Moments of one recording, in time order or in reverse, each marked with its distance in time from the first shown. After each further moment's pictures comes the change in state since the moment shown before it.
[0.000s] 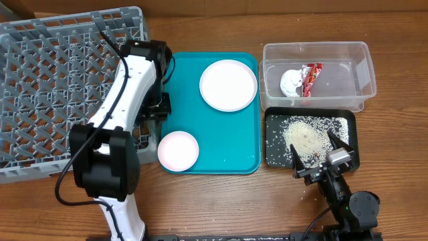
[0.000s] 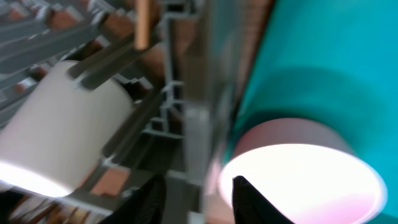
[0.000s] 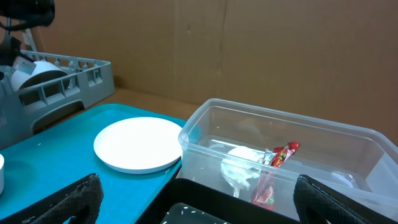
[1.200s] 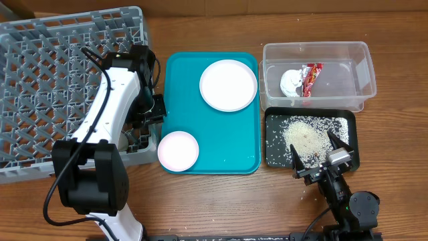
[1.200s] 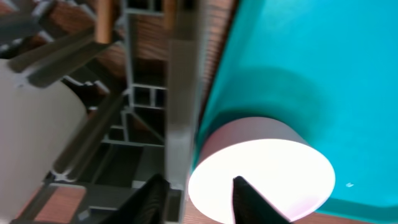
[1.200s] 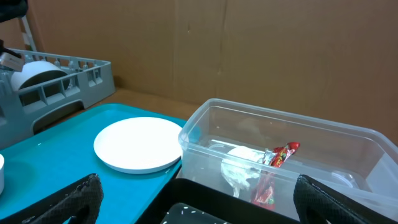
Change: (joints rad) left arm 0.079 -0.124 -0.172 0.168 0.182 0.037; right arm 0.000 0.000 0.000 0.000 0.000 0.000
